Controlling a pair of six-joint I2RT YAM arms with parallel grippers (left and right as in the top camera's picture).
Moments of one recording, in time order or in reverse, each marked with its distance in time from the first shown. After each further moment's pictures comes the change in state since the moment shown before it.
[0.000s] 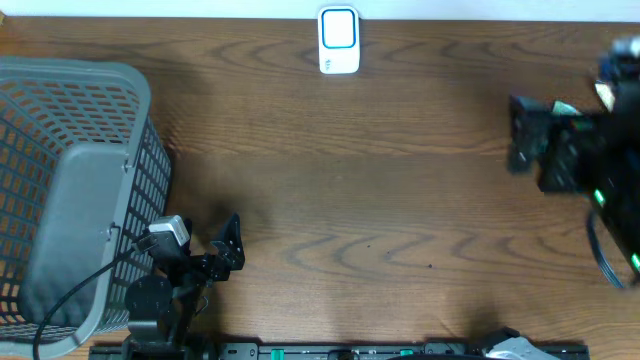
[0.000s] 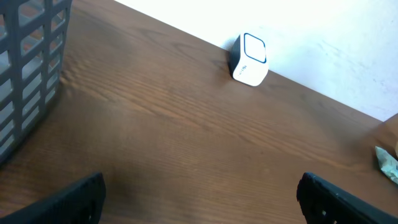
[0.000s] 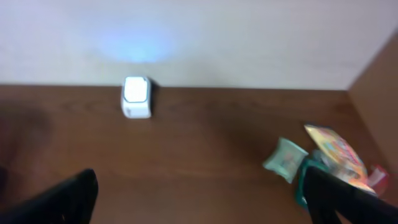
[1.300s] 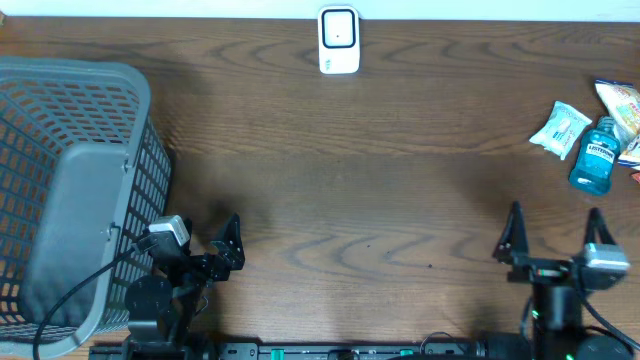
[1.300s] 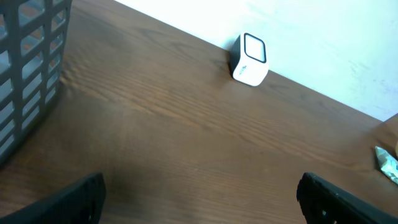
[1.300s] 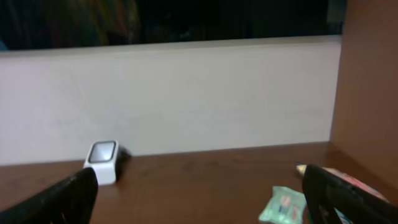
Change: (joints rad) left arm 0.000 0.000 0.000 0.000 0.000 0.000; right arm -0.489 -1.268 -1.808 1.180 -0.366 -0.139
